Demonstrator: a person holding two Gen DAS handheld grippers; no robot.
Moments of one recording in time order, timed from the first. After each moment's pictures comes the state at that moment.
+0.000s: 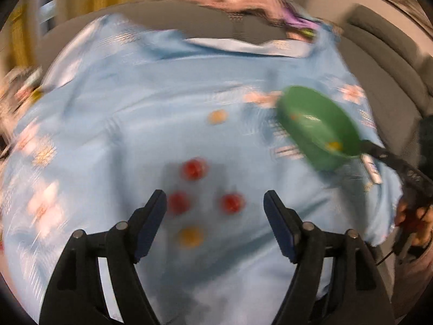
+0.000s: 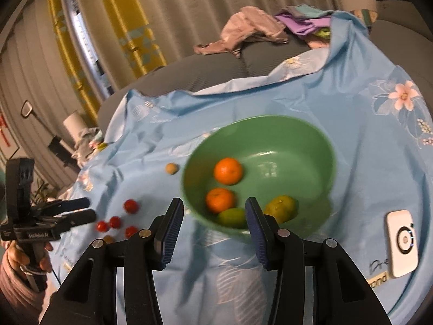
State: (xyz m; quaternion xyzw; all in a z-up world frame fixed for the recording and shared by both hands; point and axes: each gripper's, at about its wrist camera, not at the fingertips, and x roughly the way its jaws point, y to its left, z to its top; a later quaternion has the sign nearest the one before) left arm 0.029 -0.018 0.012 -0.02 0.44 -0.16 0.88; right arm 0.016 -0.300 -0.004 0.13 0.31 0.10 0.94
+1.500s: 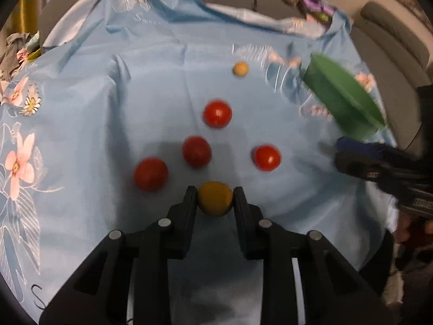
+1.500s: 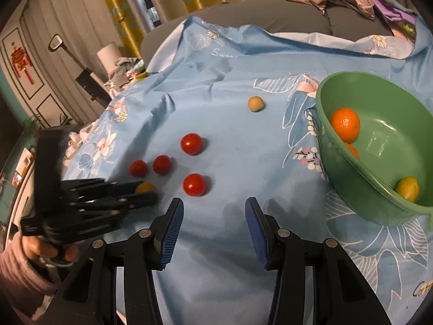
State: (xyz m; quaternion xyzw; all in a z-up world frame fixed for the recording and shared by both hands) left arm 0.033 -0.010 -0.055 -0.04 0.47 -0.18 0.87; right arm 0.055 -0.175 -0.053 0.05 0.41 0.20 0.89
